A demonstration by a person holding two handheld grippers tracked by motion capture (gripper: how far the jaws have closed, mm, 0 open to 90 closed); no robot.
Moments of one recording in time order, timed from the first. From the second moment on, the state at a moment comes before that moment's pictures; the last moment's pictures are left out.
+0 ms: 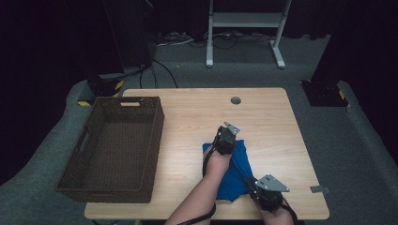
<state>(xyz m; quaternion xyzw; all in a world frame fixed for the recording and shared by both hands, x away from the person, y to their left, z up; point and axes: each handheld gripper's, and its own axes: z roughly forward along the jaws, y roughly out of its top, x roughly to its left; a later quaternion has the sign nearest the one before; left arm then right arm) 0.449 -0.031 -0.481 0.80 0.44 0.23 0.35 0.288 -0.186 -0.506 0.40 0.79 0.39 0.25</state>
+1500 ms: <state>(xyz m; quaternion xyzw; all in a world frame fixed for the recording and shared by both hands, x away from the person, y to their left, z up) 0.376 0.021 -0.477 0.79 0.42 0.20 0.40 0.301 -0.198 -0.480 0.41 0.78 0.40 0.25</state>
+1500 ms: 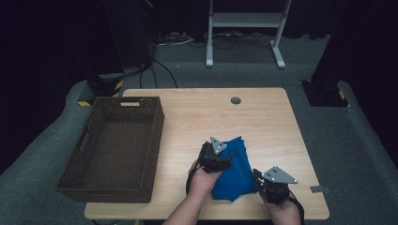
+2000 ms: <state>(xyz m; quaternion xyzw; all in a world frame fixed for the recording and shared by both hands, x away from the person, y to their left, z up) 0.325 0.041 -0.500 0.80 0.41 0.18 0.40 0.313 -0.194 -0.495 0.41 0.80 0.37 0.24</state>
